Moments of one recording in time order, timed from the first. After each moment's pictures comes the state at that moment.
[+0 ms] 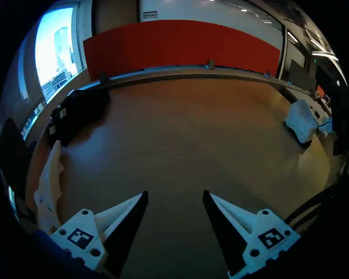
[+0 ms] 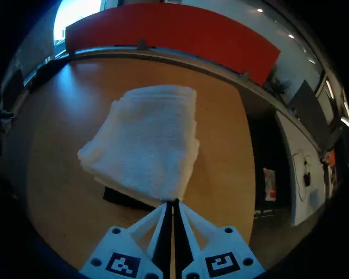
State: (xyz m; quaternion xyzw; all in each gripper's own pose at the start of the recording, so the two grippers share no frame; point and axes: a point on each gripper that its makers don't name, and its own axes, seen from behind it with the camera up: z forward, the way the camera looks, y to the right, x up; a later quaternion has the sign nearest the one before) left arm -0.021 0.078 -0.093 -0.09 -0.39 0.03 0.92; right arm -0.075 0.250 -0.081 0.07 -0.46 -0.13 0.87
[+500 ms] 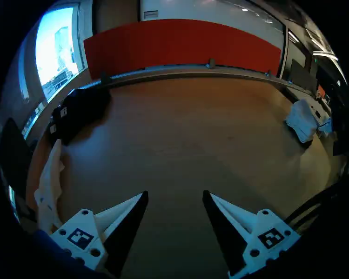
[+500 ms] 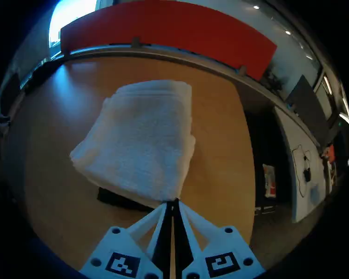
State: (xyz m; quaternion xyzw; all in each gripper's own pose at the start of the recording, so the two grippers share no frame) left arm -0.022 0.079 -0.096 -0.09 -0.39 0.03 0.92; right arm -0.083 0.258 -0.079 0.05 -0.47 -0.12 0.87
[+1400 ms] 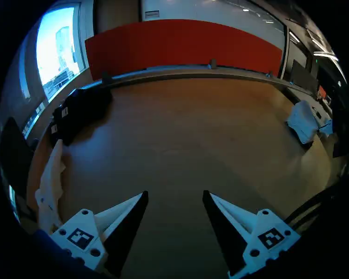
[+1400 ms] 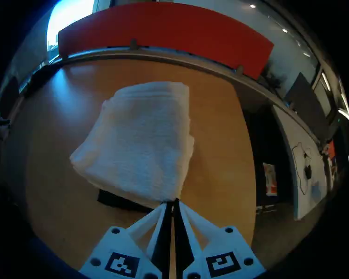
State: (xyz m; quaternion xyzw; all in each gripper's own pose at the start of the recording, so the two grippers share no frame) left arm -0.021 0.078 -0.093 -0.08 -0.39 0.03 0.92; right arm -0.082 0.258 -0.080 0.05 -0.46 -0.11 0.88
